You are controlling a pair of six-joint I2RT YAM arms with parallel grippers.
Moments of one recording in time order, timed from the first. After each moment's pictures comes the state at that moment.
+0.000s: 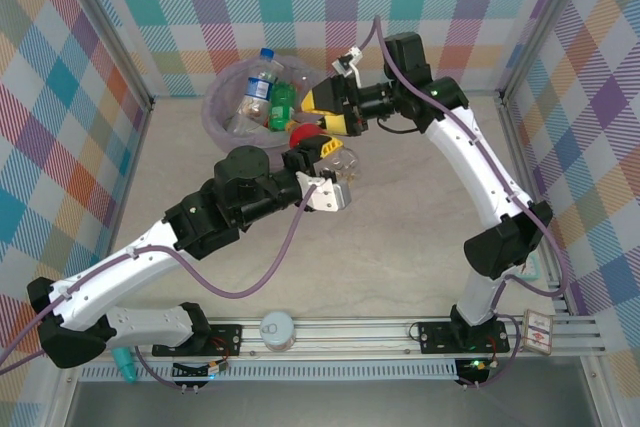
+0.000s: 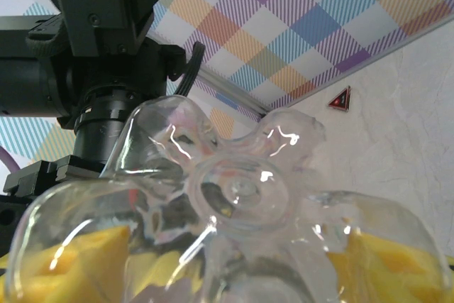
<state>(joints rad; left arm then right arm) -1.00 1.14 1.29 -0.27 -0.02 0.97 0.48 1.78 2.04 -0.82 -1.07 0.67</state>
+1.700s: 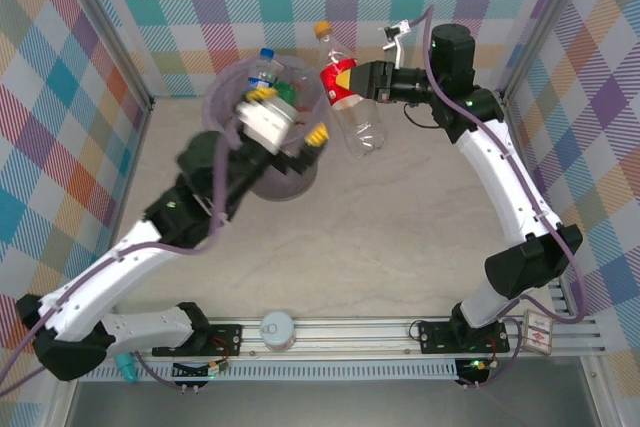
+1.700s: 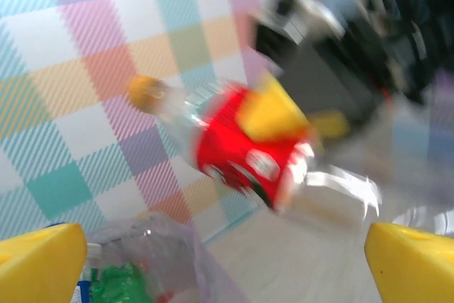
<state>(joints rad) -0.81 1.09 1.34 -0.14 -0.23 0.13 0.36 1.60 1.82 -0.42 -0.90 0.54</state>
